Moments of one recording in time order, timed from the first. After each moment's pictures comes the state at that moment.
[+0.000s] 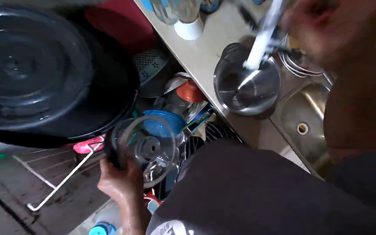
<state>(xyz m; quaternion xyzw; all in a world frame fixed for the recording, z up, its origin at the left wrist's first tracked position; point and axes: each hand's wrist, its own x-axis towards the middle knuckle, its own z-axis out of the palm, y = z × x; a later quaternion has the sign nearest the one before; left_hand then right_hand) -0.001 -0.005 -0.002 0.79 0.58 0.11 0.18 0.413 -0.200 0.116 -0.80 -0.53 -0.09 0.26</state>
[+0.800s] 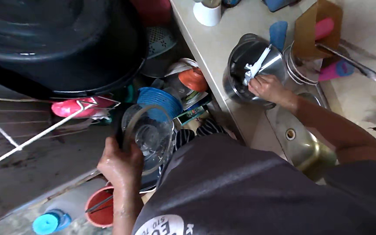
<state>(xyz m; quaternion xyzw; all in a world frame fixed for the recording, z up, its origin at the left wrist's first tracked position) -0.052 -0.036 -0.030 0.78 0.57 0.11 0.21 0.372 -0.219 -0.056 -0.66 -0.74 -0.14 0.08</state>
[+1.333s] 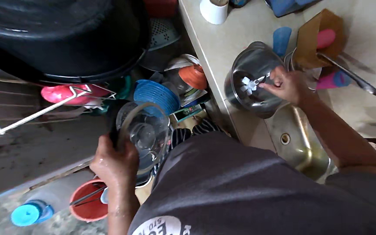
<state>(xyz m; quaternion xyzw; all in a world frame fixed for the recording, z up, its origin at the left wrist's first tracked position) -0.057 -0.052 -0.032 0.77 0.59 0.13 0.20 0.382 -0.234 0.017 -0.78 -0.60 0.11 0.10</state>
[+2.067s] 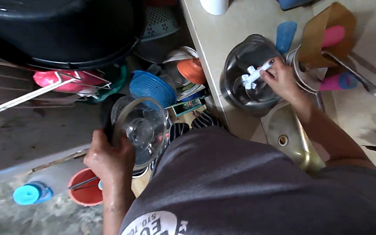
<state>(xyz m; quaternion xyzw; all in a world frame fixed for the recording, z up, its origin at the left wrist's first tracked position) -0.041 -0.082 -0.024 0.76 0.62 0.11 0.18 0.408 -0.233 -0.024 -0.81 -0.50 0.18 0.23</state>
